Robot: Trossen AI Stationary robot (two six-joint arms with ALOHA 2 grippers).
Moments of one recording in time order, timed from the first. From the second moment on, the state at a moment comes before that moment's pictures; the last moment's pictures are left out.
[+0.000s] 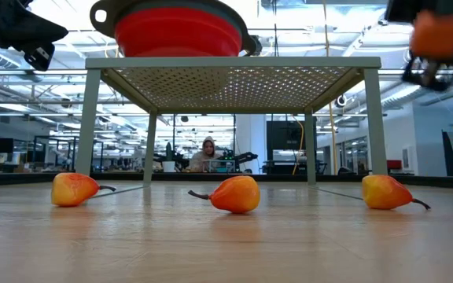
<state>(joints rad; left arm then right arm) -0.27 0.01 0.35 -0.44 -0.27 -0.17 0.38 0.77 0.51 -0.20 -0.14 0.87</state>
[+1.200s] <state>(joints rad) -0.27 0.01 0.35 -0.44 -0.27 -0.19 0.38 0.67 0.51 0.76 -0.16 0.07</state>
